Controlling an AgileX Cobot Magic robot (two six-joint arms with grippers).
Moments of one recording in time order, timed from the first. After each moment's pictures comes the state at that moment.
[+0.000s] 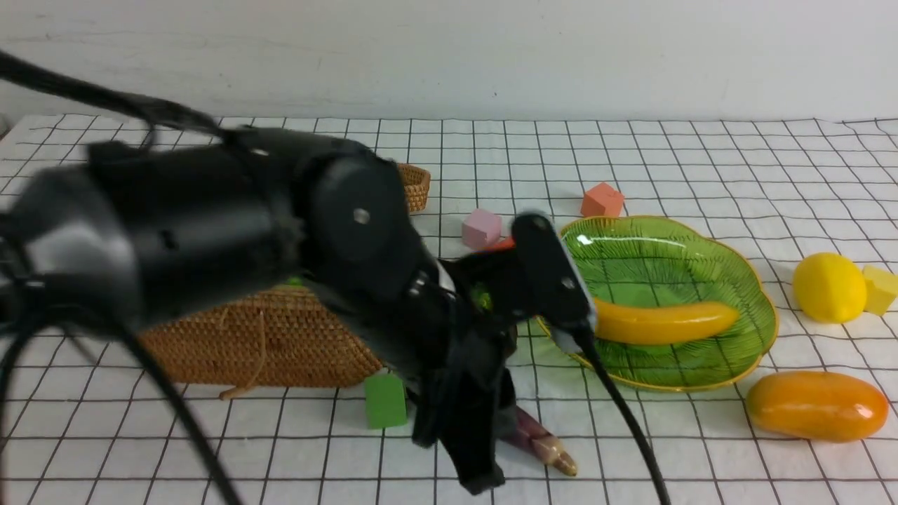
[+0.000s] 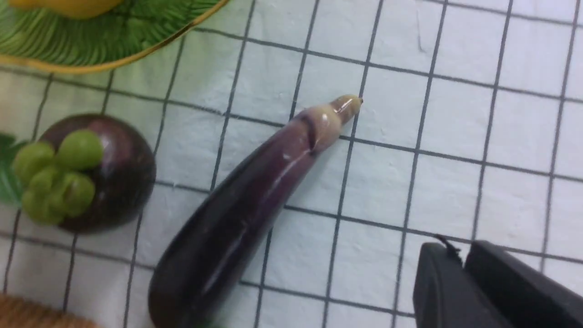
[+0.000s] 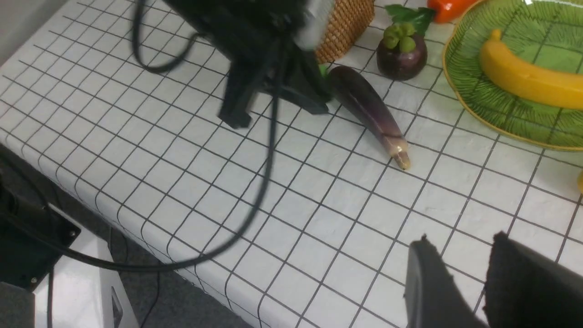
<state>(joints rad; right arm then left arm) 0.24 0.53 -1.04 0.46 1.26 -0.19 -0.77 1.69 -1.31 -0.21 0.82 0.80</state>
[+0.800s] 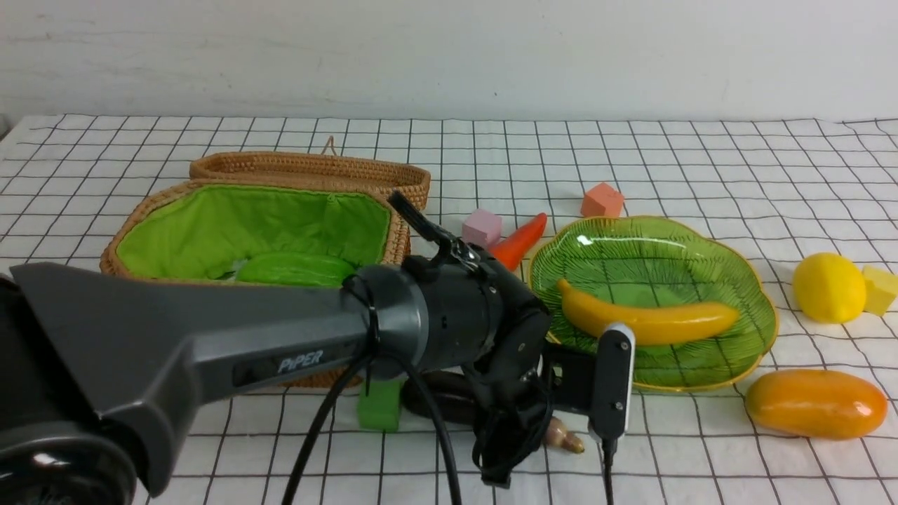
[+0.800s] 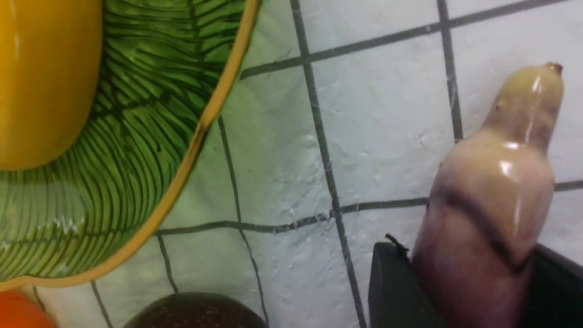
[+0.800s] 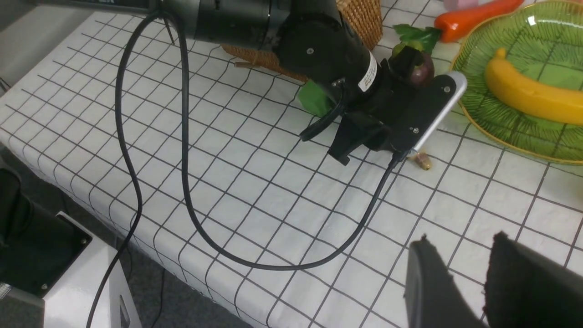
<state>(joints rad) 0.24 0.48 -1.04 0.48 1.26 -0.19 -0.82 2.06 -1.45 0.15 0.59 0.91</state>
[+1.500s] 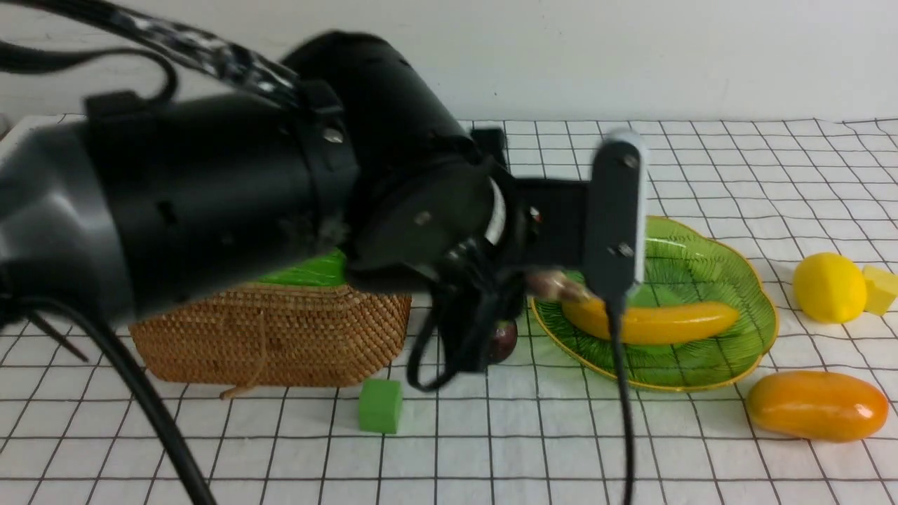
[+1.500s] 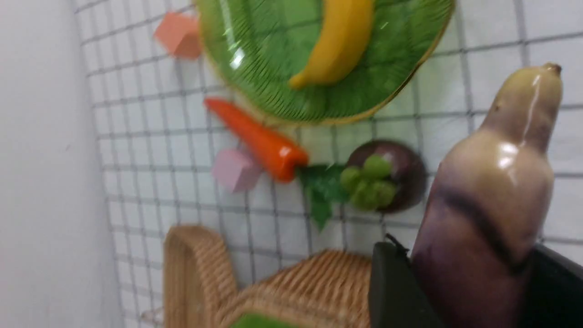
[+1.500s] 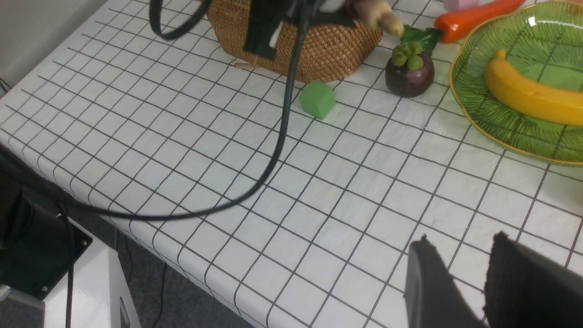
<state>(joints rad) 0.24 0.48 -1.04 0.48 1.26 -0.19 -0.84 1.60 -1.44 0.41 0.81 0.65</state>
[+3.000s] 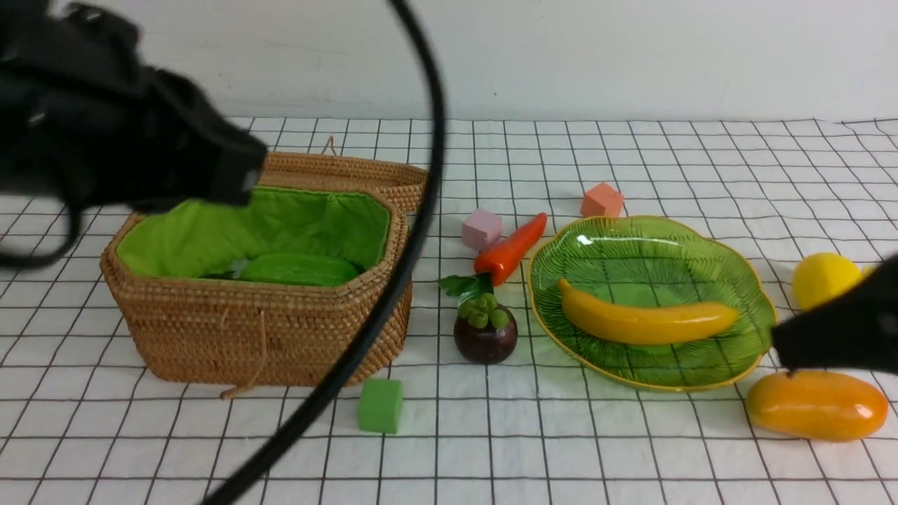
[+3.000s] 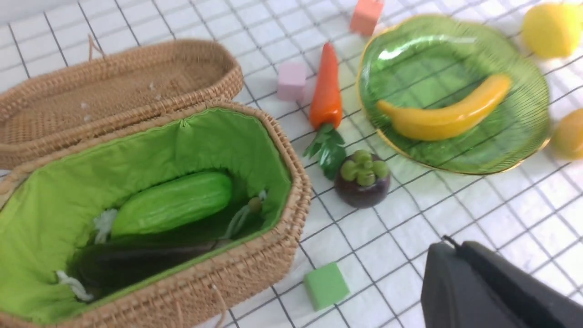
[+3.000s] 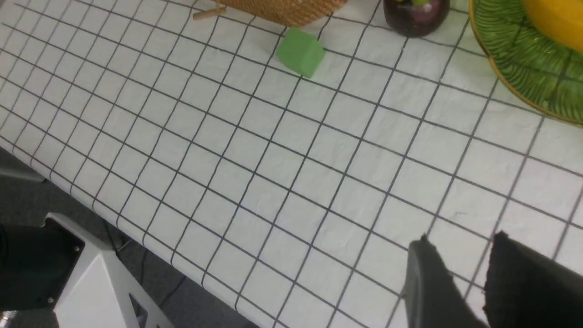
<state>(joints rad) 0.25 1.06 -1.14 0.56 1.14 -0.25 -0.50 1.02 -1.20 -0.07 0.81 0.01</state>
